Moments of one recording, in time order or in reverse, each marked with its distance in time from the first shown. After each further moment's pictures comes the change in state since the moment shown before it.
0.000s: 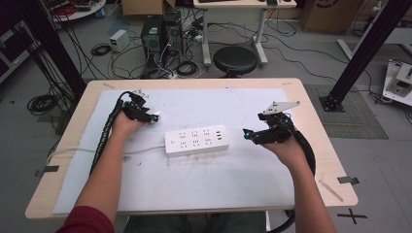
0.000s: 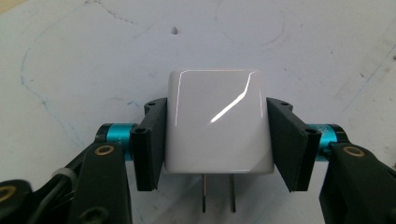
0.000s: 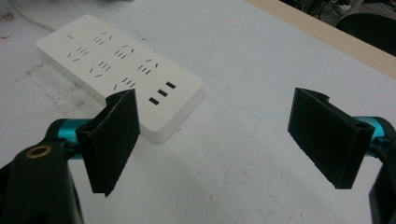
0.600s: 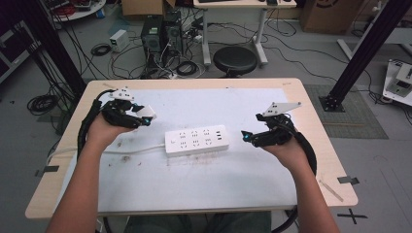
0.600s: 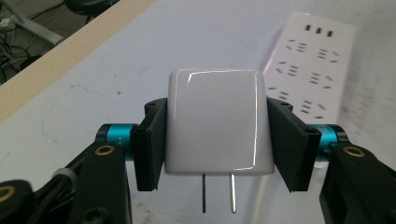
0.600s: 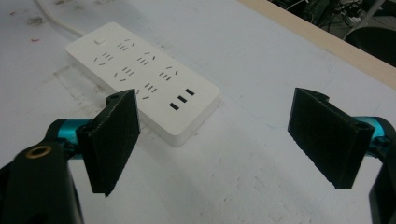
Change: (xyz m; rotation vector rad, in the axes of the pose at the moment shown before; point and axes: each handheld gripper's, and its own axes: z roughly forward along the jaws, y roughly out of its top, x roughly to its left) left arm -0.075 0.004 -0.120 -0.171 -0.085 0.193; right arm 0.013 0.005 -0.012 -0.024 0.037 -0.035
